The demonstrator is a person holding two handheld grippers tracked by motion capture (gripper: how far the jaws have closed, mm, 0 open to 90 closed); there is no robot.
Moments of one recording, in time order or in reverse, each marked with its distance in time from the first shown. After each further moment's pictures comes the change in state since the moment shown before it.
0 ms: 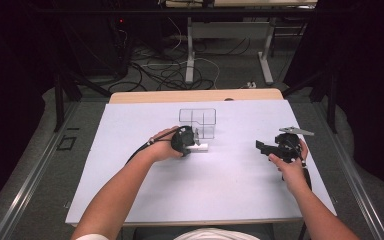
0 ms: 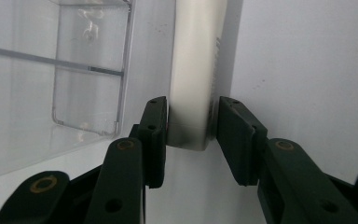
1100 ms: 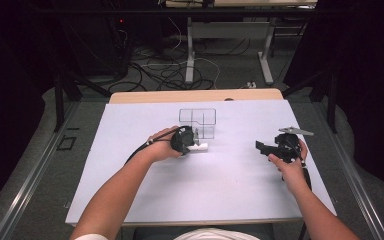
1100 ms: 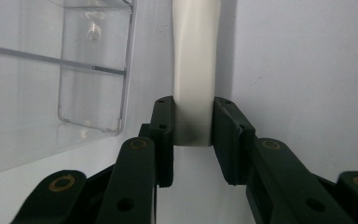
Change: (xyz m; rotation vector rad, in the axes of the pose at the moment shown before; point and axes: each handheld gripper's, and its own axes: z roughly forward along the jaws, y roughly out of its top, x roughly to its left) left arm 0.000 0.000 -0.006 0.003 0.001 0.005; right arm 0.000 -0.001 0.001 0.009 0.003 -0.007
